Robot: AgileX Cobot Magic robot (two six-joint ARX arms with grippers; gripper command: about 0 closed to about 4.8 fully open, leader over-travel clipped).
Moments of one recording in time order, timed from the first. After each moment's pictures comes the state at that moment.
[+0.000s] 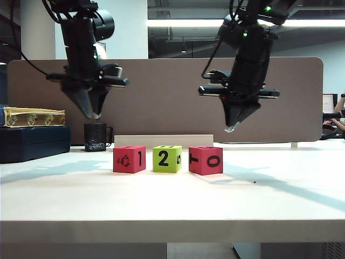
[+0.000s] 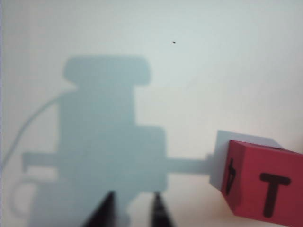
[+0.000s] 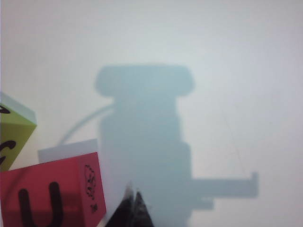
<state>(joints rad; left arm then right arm) -0.30 2.06 1.93 -0.94 -0.15 -0.01 0.38 1.99 1.67 -0.64 0.03 0.07</state>
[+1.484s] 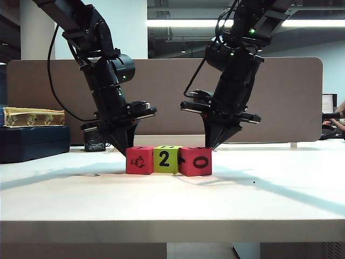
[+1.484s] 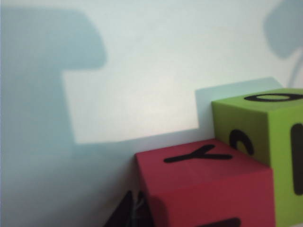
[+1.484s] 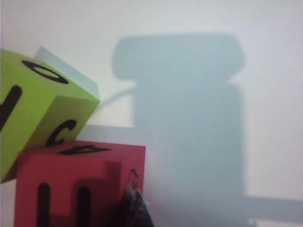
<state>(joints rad) -0.35 2.23 1.93 -0.89 0.18 -0.02 0.43 2.08 1.67 -0.64 -0.12 0.12</state>
